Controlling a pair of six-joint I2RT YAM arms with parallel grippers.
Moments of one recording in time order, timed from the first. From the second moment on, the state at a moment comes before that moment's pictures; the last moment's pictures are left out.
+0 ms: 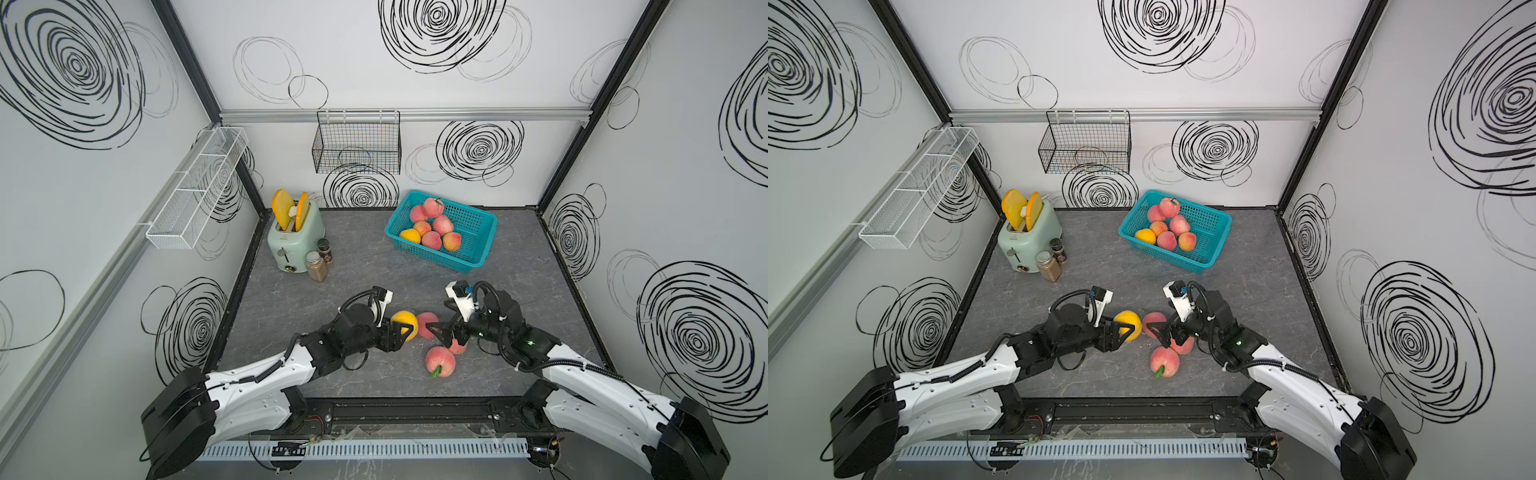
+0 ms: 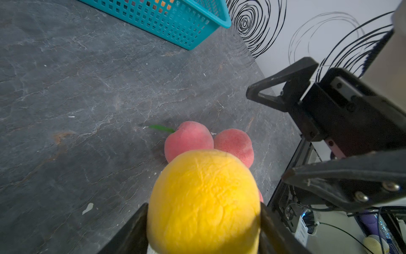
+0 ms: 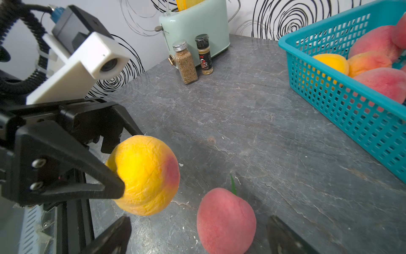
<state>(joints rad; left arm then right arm) -0.85 1.05 0.46 0.09 0.14 -0.64 0.70 0.90 0.44 -0.02 -0.32 0.13</state>
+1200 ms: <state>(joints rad) -0.78 1.08 0.46 0.23 0.37 -0.73 0.78 1.03 0.49 0.07 -0.44 0.08</state>
